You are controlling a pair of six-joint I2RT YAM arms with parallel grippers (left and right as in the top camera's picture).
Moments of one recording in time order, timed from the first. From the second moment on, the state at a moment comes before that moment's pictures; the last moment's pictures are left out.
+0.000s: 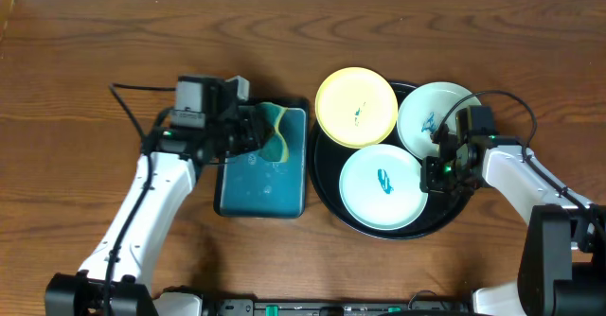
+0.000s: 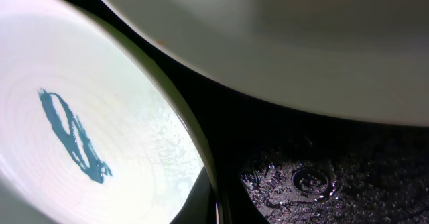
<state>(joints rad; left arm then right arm) -0.12 1.42 0.97 -0.54 0.59 -0.44 0.02 1.65 0.83 -0.68 -0.29 0.12</state>
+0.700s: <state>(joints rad) -0.10 1.42 0.97 -0.55 0.67 -0.43 0.02 1.65 0.83 -0.68 -0.29 0.12</state>
